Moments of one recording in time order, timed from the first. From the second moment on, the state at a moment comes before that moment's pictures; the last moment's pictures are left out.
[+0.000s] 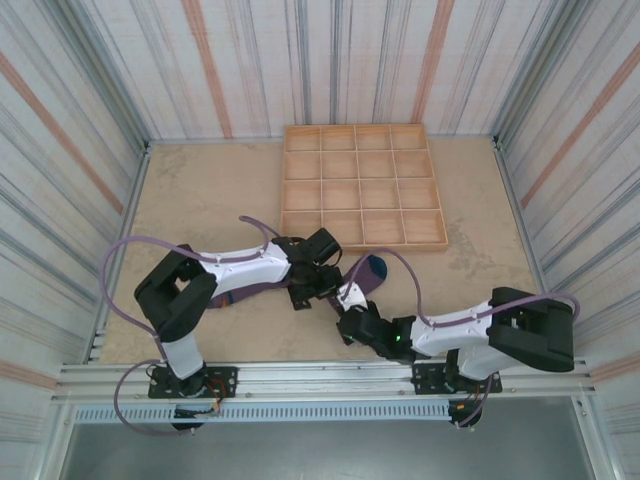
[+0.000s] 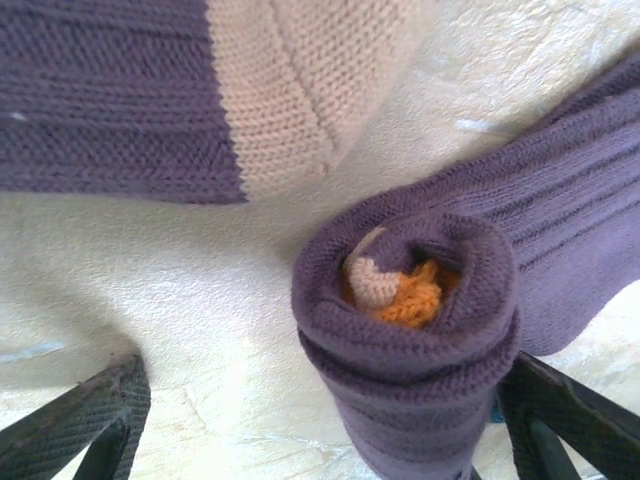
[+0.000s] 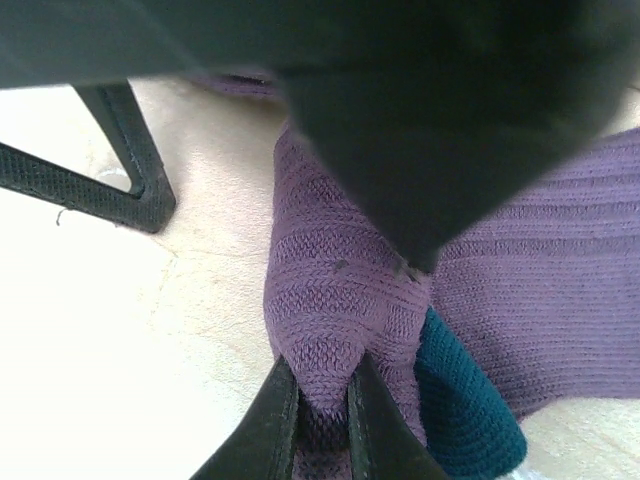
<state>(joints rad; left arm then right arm) -0.90 1.76 1.09 -0.60 0.21 -1.17 1.29 1.36 0.34 0.23 0.52 0.53</state>
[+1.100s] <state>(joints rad) -0.92 1.59 0.94 -0.41 0.15 -1.15 0.67 1.40 0.22 0.51 -0.43 0.82</state>
